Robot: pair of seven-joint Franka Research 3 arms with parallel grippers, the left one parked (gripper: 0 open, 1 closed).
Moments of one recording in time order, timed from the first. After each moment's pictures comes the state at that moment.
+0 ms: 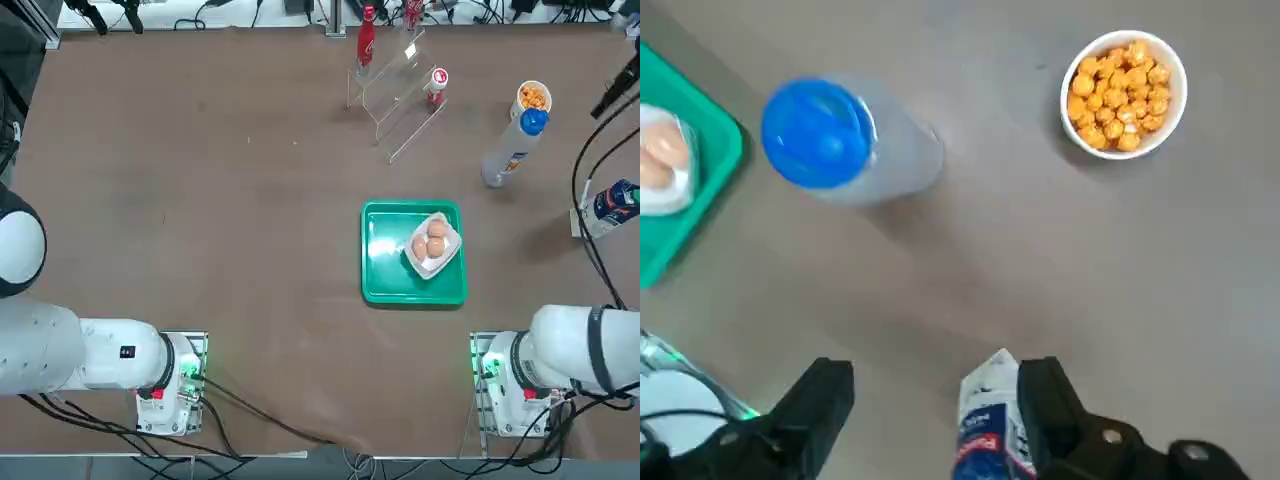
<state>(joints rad) -0.29 -0.16 -0.08 -2.08 -0.02 1.86 -1.08</state>
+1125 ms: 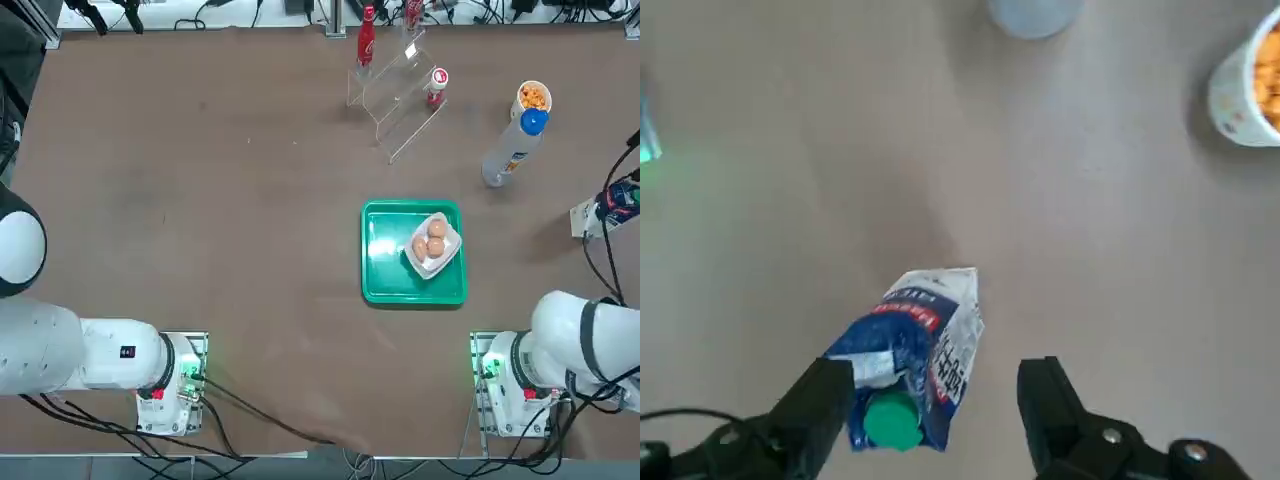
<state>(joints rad) -0.55 -0.15 -0.08 -2.27 -0.06 2.04 -1.94</state>
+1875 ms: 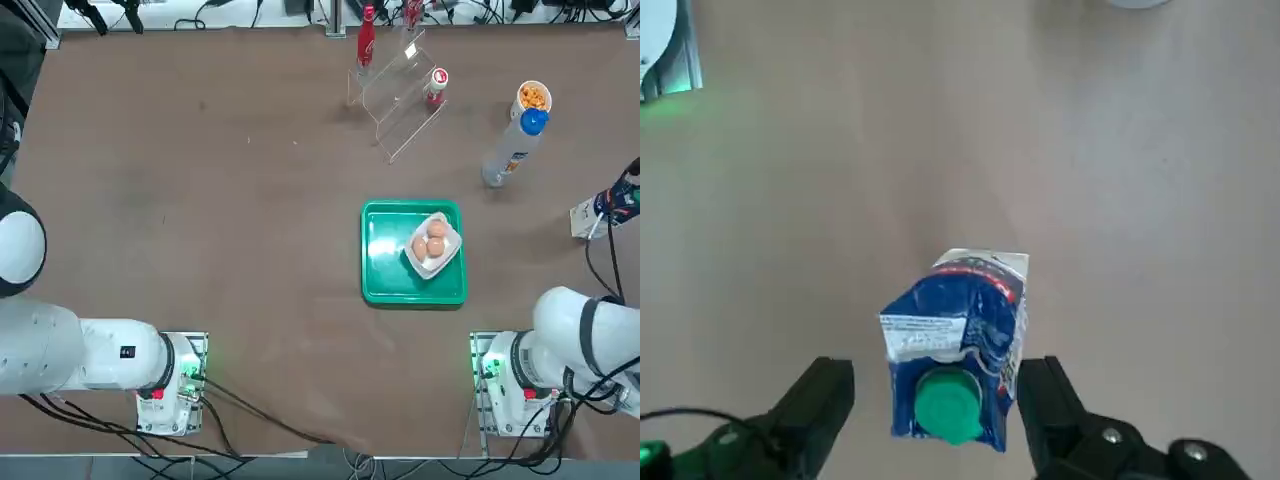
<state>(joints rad) -0.64 -0.15 -0.08 -2.35 -0.08 2.09 -2.13</state>
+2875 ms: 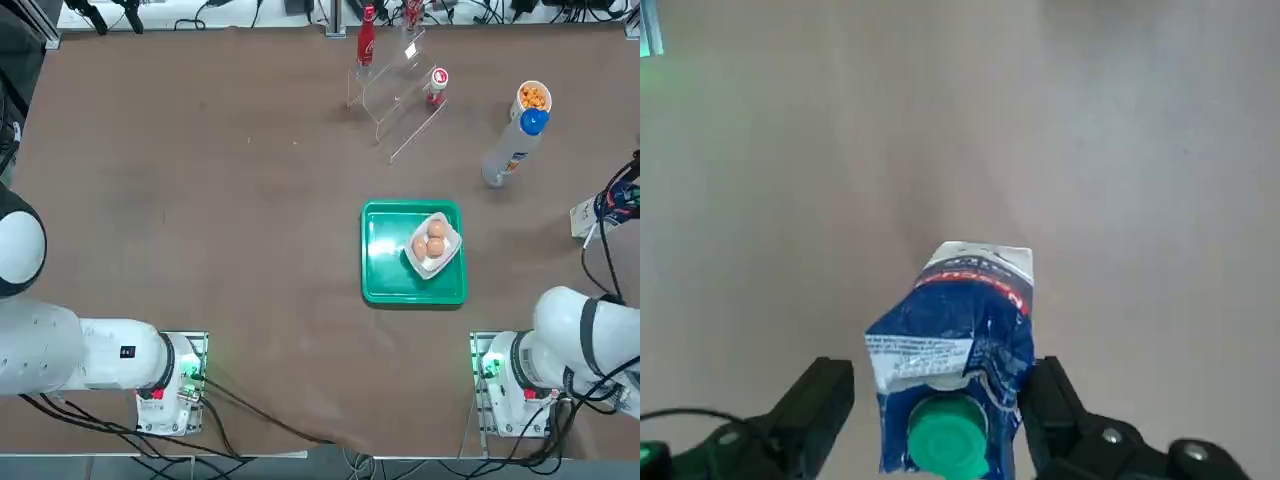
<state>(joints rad) -0.64 -0.15 -0.08 -2.44 -0.10 2.23 -2.14</state>
